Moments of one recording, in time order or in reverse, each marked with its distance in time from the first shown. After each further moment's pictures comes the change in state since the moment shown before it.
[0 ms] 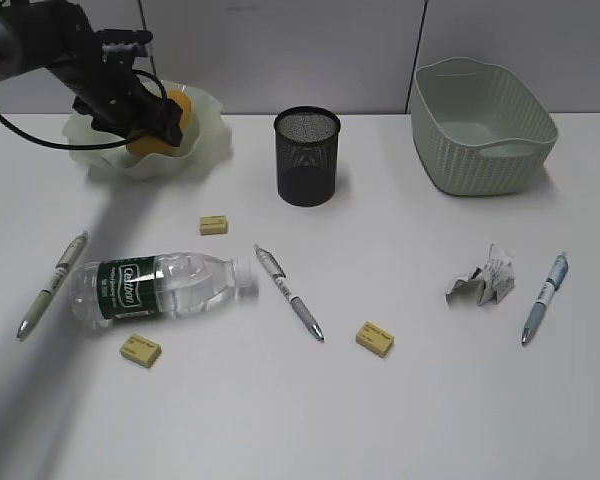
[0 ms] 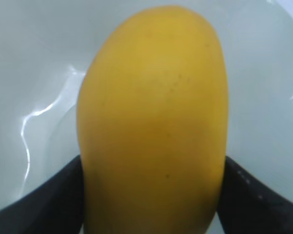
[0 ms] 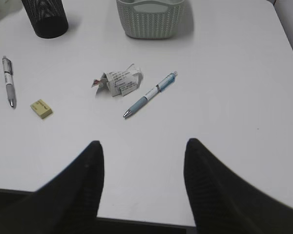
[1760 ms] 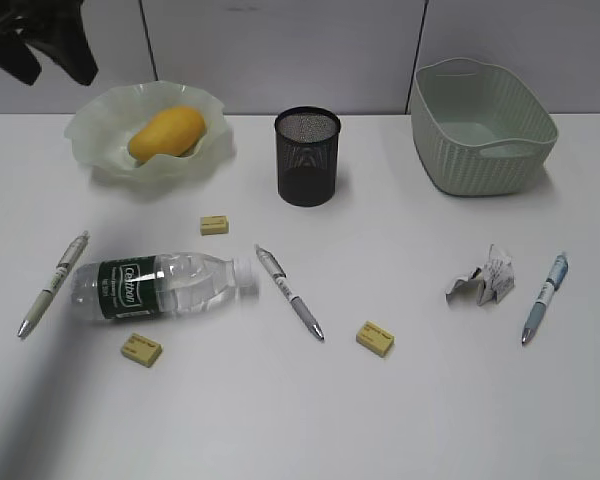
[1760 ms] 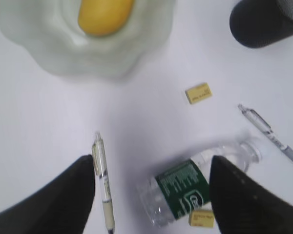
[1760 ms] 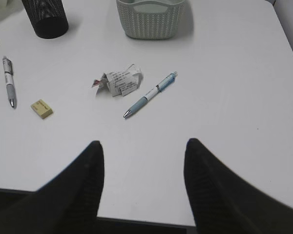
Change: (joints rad) left arm 0.000 -0.664 0.405 0.011 0.435 -0.055; right arm 0.000 0.000 0.000 0.000 0.000 0.000
